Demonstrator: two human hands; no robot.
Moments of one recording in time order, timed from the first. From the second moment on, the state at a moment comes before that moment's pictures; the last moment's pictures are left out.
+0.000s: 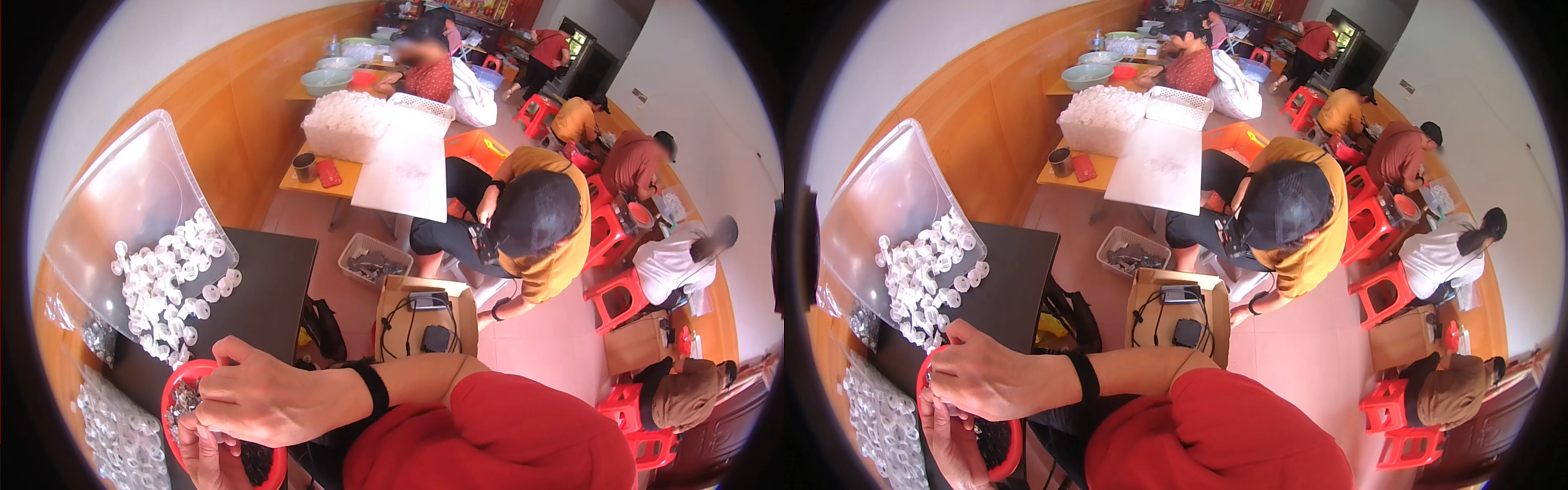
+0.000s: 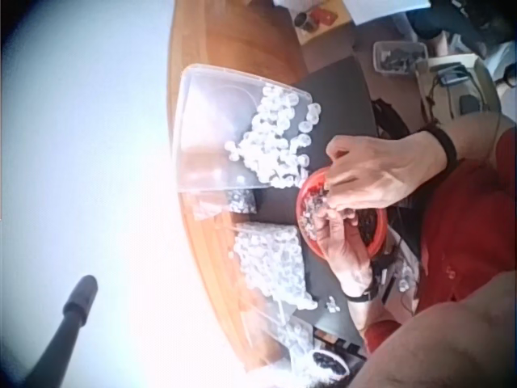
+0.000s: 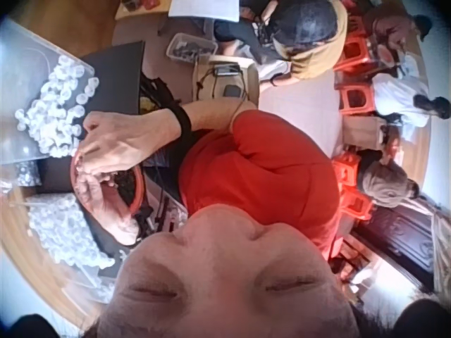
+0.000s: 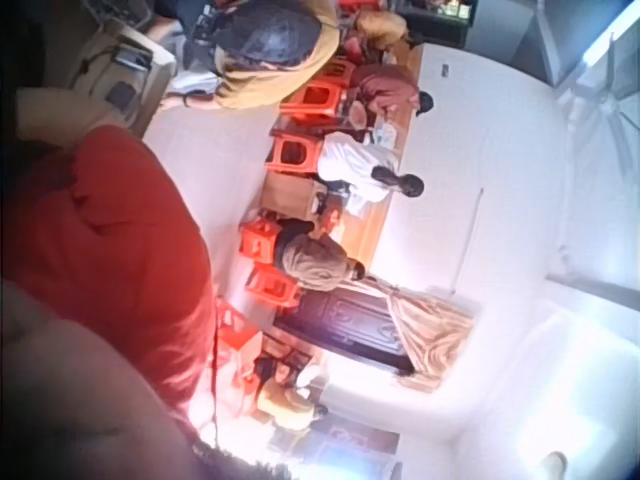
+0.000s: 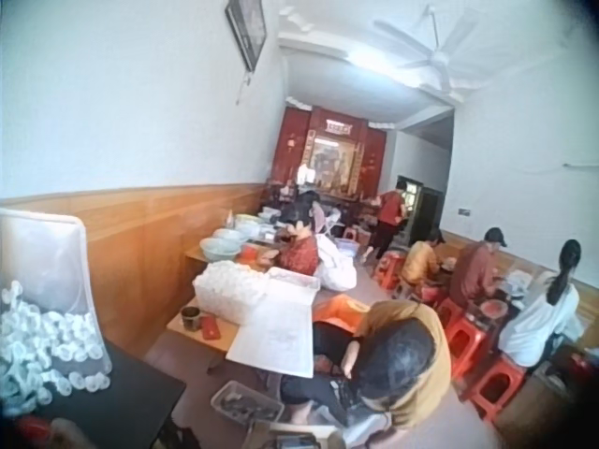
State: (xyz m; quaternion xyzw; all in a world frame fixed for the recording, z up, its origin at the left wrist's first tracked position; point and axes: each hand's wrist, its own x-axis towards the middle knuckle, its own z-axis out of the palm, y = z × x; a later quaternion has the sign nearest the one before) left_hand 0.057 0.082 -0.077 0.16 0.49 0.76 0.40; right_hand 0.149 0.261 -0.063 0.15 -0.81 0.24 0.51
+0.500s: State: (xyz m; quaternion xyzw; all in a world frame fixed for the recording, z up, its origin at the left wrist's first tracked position) left_hand 0.052 0.093 -0.068 0.22 0.53 0.72 0.39; right_hand 0.136 0.255 -0.048 0.19 -0.85 0.15 0.46
